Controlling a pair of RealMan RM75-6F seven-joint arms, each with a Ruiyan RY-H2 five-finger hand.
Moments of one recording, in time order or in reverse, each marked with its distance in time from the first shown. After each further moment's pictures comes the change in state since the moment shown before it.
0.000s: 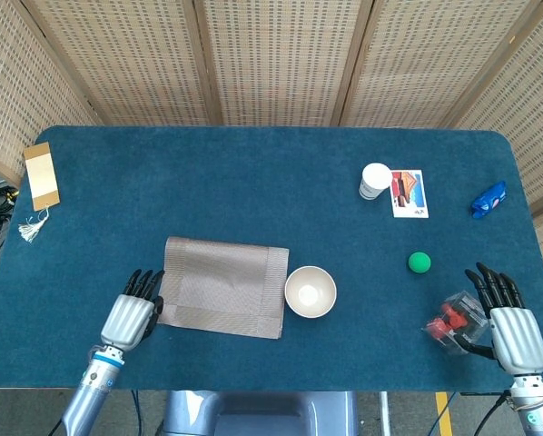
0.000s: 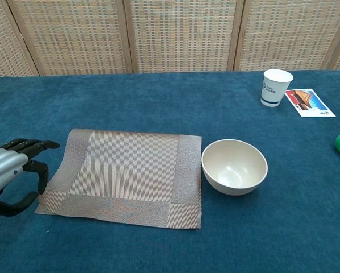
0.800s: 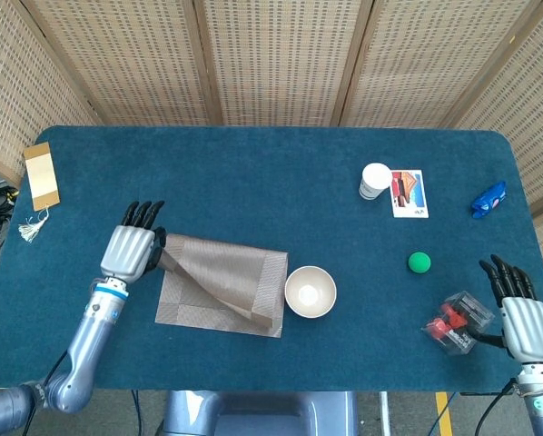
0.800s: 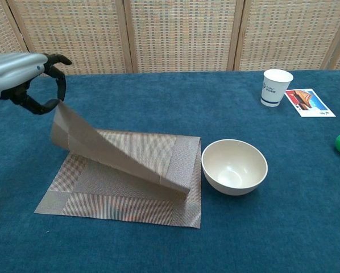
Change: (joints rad) left arm -0.266 0.150 -0.321 -0.180 -0.351 -0.175 0.151; right arm 0.027 -0.004 0.048 0.047 0.105 -0.067 0.028
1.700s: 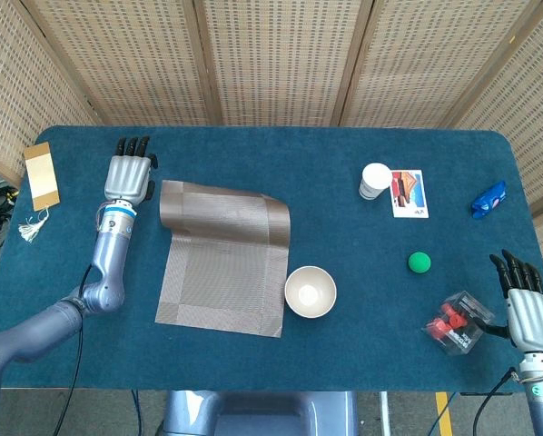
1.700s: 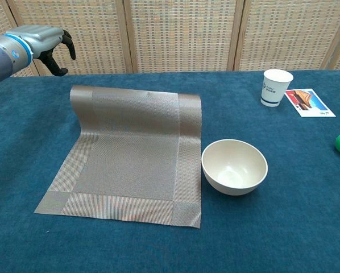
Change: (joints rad) left arm -0.376 -0.191 -0.101 0.726 -0.263 -0.250 -0.063; right arm 0.022 -0.041 0.036 0.051 0.104 -0.058 -0.080
